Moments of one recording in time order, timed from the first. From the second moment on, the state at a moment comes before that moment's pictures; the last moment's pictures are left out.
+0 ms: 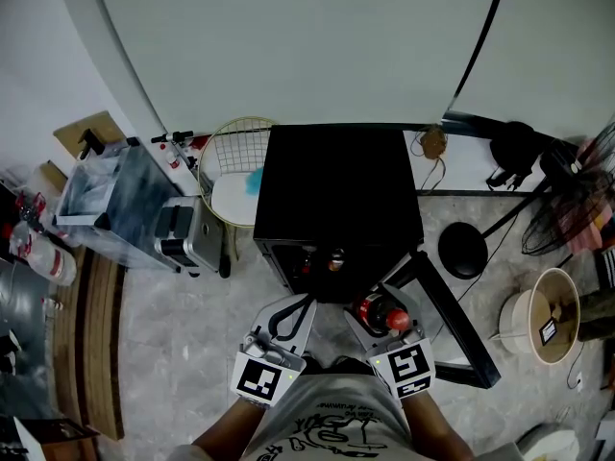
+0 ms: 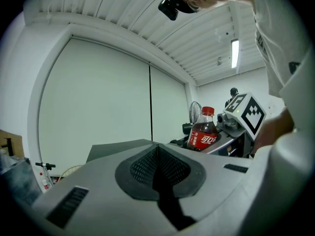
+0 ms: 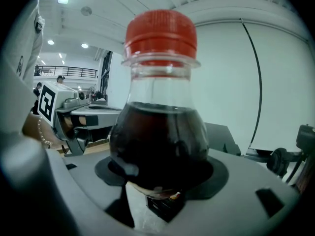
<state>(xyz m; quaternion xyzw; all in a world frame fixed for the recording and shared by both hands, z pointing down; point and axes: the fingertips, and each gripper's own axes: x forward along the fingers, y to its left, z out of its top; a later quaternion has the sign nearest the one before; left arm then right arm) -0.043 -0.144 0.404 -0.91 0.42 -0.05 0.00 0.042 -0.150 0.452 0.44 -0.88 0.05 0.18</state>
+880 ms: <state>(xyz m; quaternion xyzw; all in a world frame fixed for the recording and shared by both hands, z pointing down) -0.040 -0.169 0.461 -0.90 0.42 -0.06 0.01 0.043 -0.180 0.518 0.45 -0.87 0.05 0.19</state>
